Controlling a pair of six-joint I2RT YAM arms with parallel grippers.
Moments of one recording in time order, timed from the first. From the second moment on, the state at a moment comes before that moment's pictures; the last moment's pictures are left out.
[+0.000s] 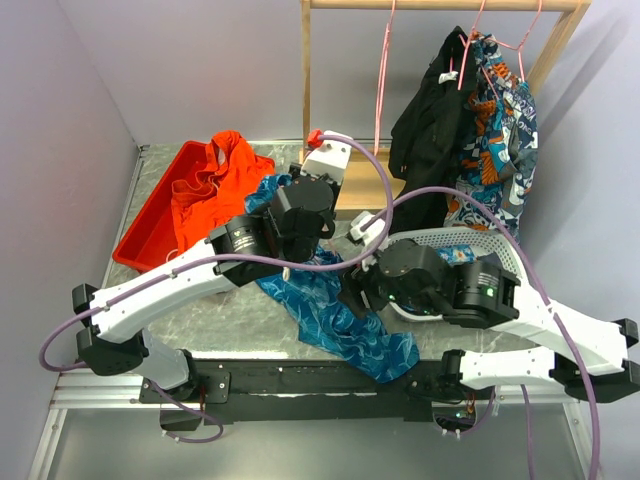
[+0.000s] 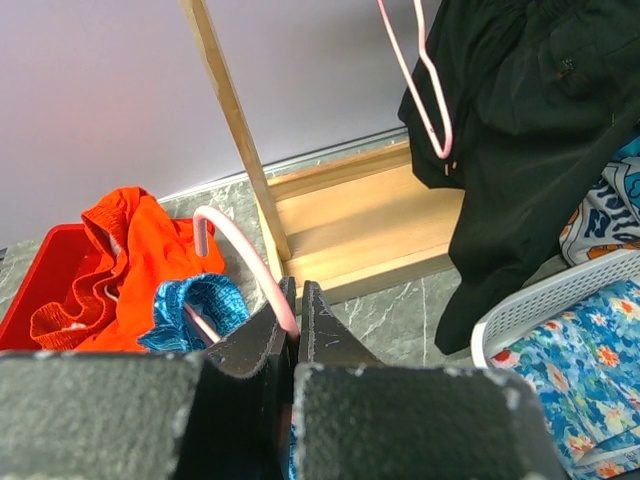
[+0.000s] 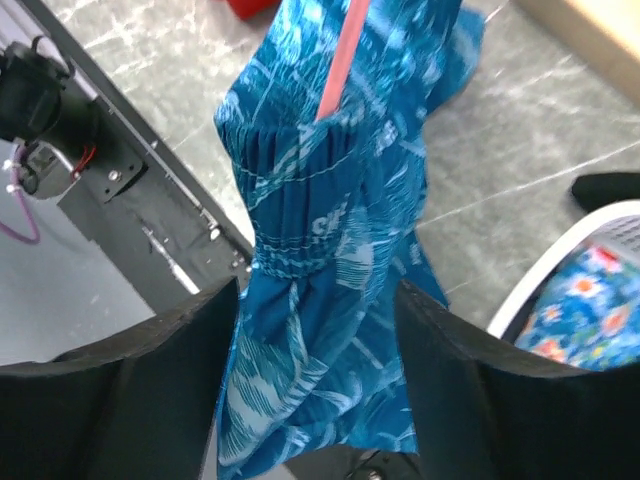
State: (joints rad) left arm -1.19 1.48 1.75 -0.44 -0.94 -0.04; right arm 1.24 1.01 1.34 -0.93 0.30 0.32
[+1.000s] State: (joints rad) left arm -1.18 1.48 1.87 -0.47 -0.70 -0.20; right arm 1.24 0.77 0.99 -0.80 0.50 0.56
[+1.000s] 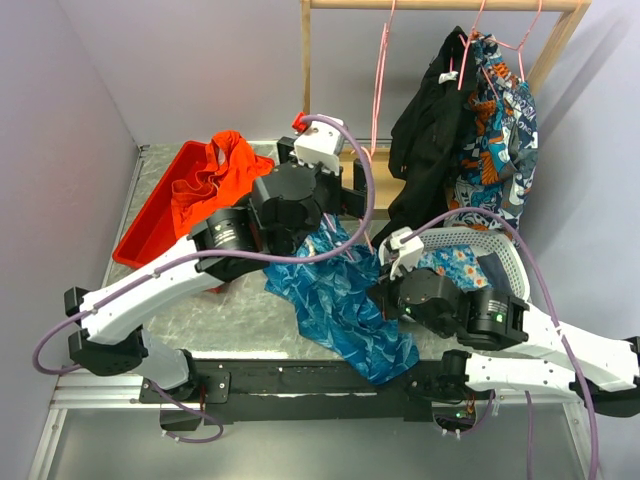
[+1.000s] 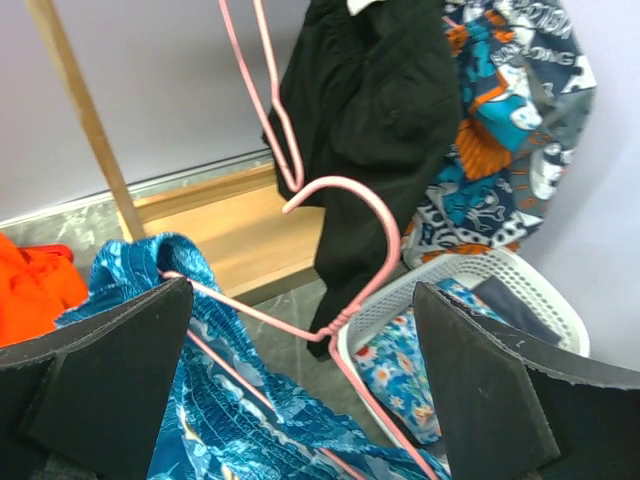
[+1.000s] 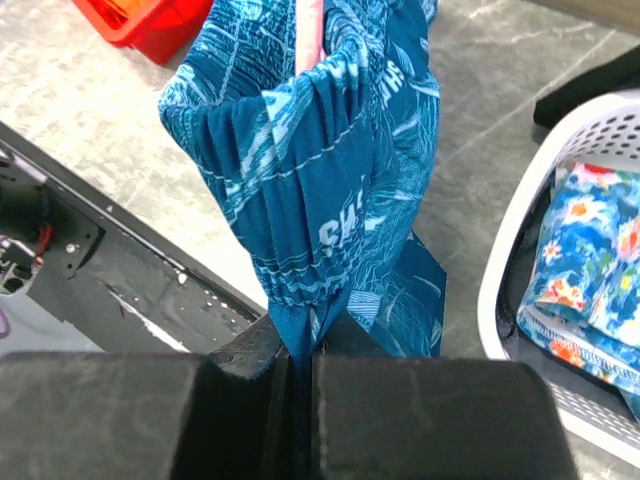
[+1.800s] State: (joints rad) left arm -0.88 1.76 2.10 -0.48 -0.28 -0.34; right arm 1.13 0.74 0.86 -0.88 0.52 0.81
